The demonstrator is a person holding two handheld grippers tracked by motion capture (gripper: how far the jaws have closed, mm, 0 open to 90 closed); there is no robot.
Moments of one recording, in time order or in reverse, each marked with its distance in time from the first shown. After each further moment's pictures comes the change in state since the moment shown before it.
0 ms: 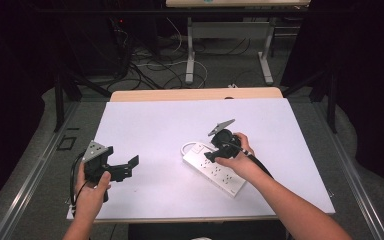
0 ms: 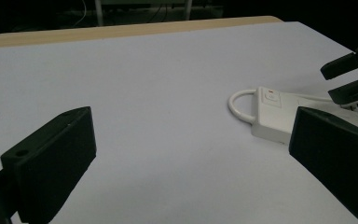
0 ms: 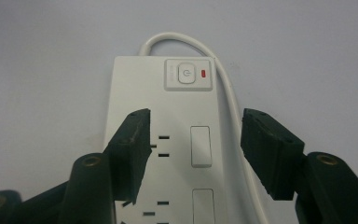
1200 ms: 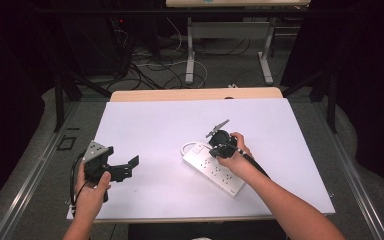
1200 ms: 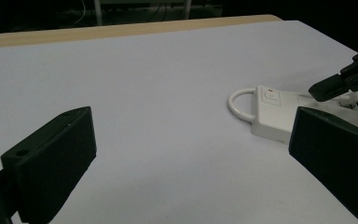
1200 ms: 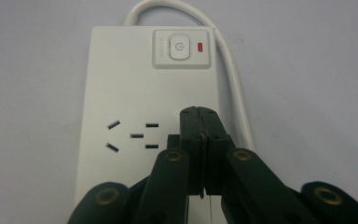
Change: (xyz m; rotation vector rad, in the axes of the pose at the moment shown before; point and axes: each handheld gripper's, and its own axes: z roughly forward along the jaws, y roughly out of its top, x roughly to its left) left arm 0.000 0.000 0.000 0.004 -0.003 0.004; right arm -0.004 -0.002 0.019 0.128 0.000 0.017
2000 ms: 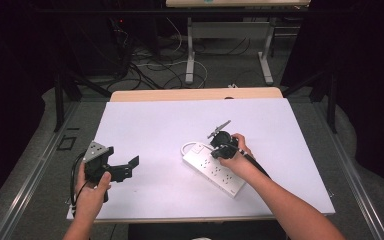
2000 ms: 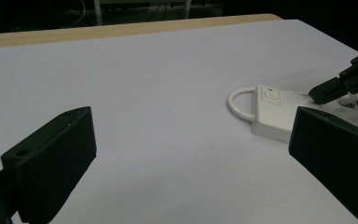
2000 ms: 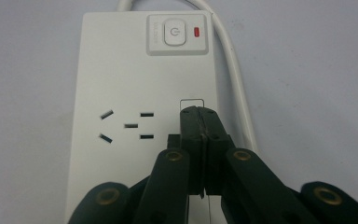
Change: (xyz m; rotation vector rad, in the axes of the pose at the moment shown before) left arm -0.001 0.000 0.000 0.000 0.001 0.002; right arm -0.005 -0.006 0.004 0.011 0.012 0.013
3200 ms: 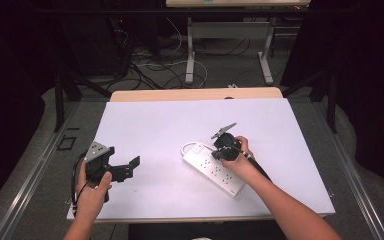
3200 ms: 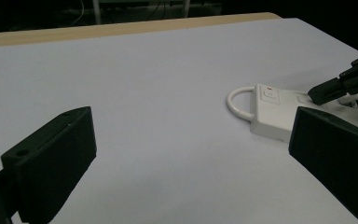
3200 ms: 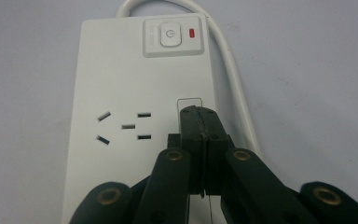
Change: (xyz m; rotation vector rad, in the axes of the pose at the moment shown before) left arm -0.001 0.000 0.002 0.005 -0.003 0.002; right arm -0.003 -0.012 0.002 -0.078 0.019 0.062
